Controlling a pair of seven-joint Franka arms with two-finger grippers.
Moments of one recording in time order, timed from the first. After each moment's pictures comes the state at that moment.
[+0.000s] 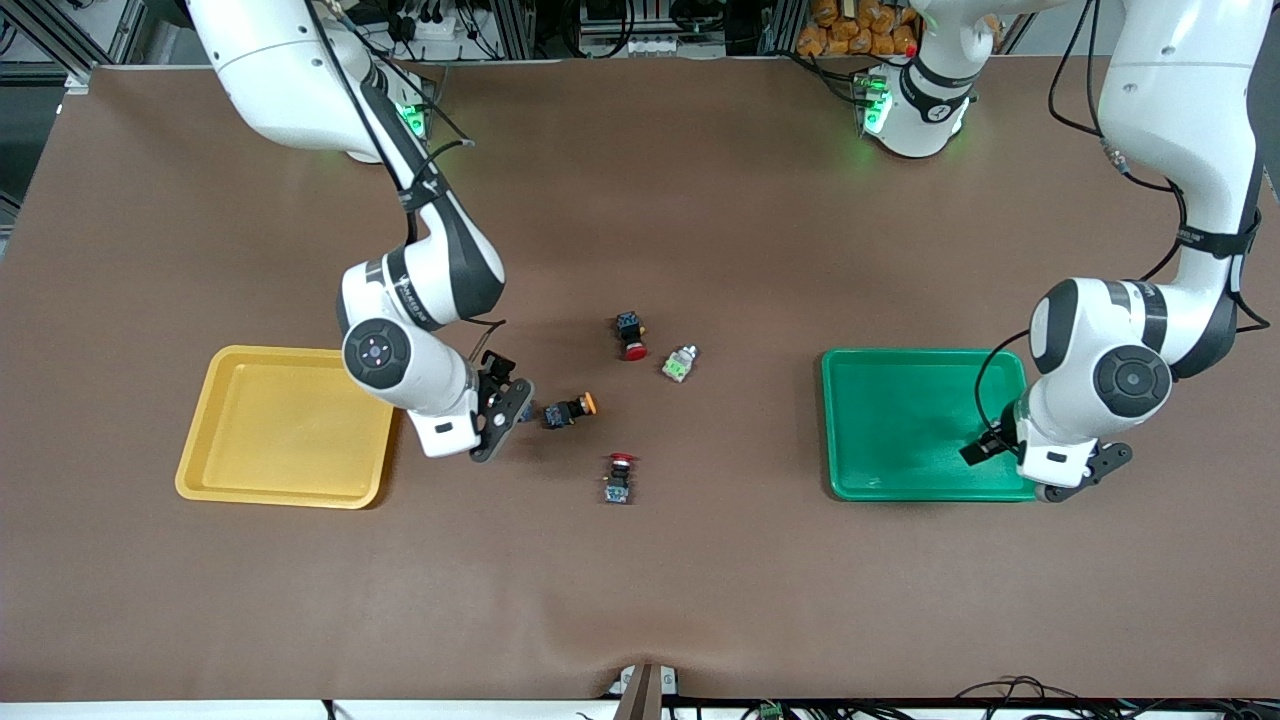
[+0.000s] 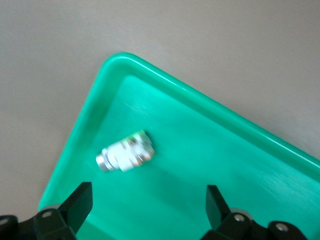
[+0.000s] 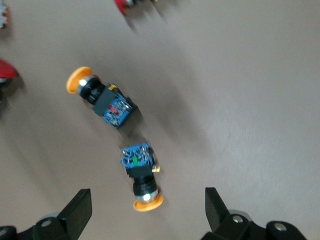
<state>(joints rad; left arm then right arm) 0.05 0.51 -0.14 -1.77 0.22 2.21 -0.69 0.47 0.58 -0.05 -1.65 0.18 2.18 -0.75</state>
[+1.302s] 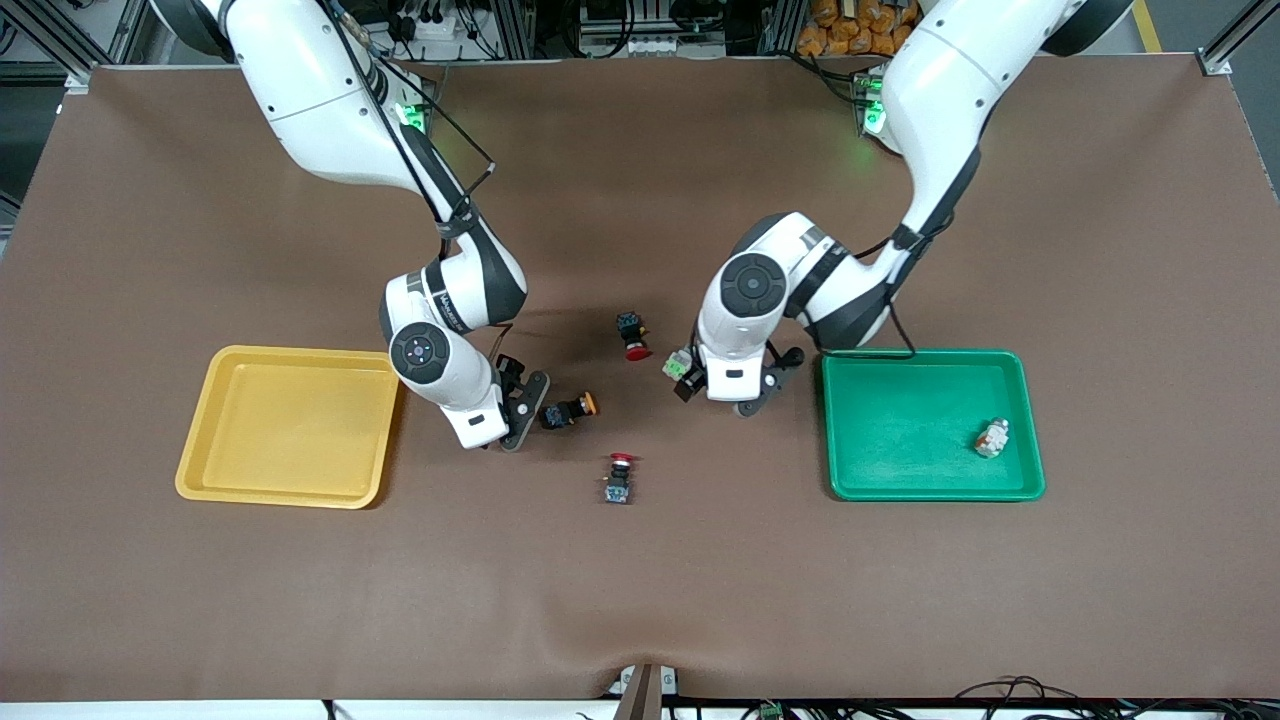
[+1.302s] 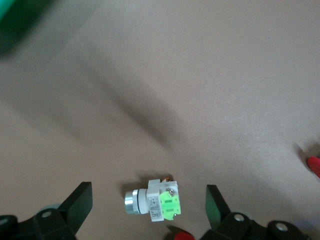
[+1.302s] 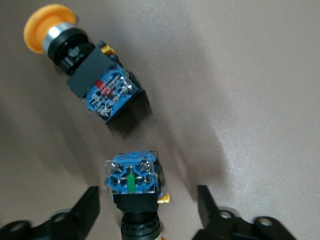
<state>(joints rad) -0.32 0.67 -0.41 -1.65 0.22 2.25 -1.63 0.50 0.67 -0.05 -1.78 0.17 2.41 -0.84</state>
